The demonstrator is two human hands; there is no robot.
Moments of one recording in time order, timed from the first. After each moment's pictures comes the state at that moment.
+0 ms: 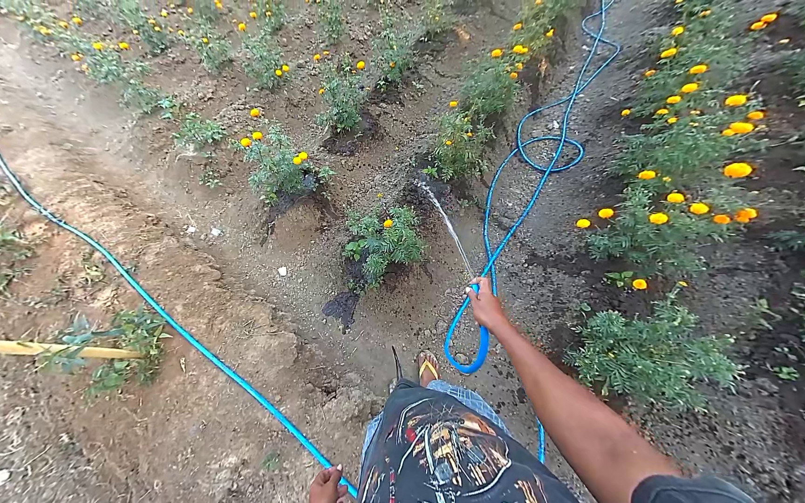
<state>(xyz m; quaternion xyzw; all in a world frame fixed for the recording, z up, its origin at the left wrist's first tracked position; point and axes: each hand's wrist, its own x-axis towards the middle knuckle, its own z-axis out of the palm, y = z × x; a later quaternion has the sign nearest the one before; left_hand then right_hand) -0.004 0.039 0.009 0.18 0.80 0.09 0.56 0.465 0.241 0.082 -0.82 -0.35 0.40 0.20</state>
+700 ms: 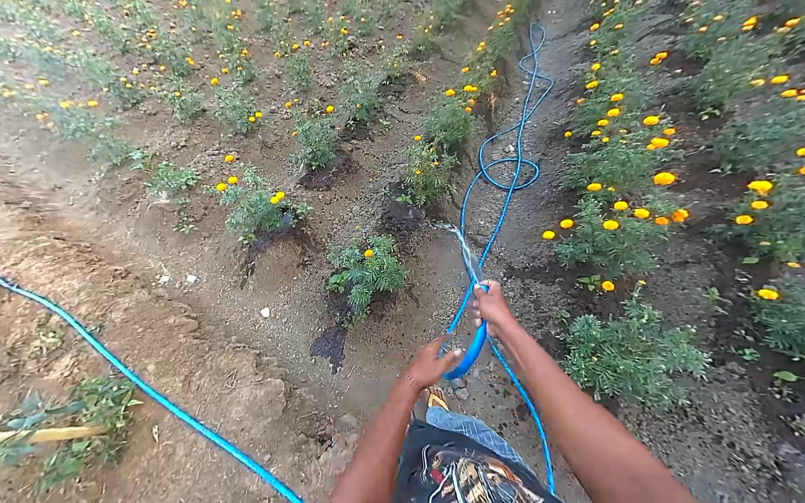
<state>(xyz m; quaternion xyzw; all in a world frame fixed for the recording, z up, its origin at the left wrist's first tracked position) 0.289 0.255 0.101 0.74 0.32 0.00 0.60 0.483 0.248 0.174 -0.74 -0.07 0.46 0.48</state>
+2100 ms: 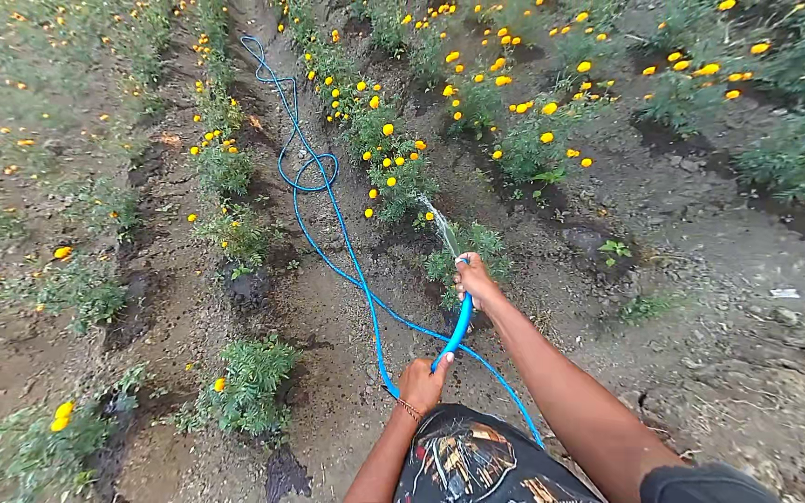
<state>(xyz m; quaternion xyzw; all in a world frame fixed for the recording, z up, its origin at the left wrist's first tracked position) 0.531 0.134 0.139 0.84 0.14 -0.27 0.45 0.733 0.021 0.174 -0.71 0.18 0.27 0.62</state>
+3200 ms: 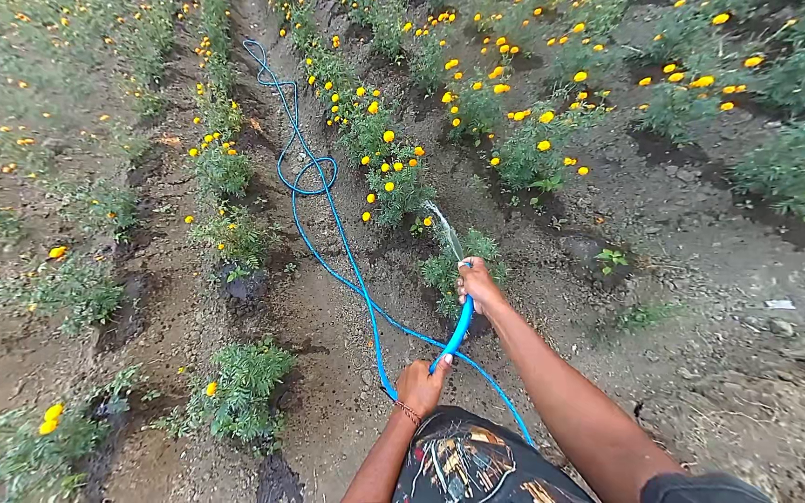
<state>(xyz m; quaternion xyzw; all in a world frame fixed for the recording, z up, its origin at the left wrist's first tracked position) 0.544 0.124 0.140 0.84 0.15 -0.27 0.44 0.744 0.007 0.176 -0.70 0.19 0.26 0.64</state>
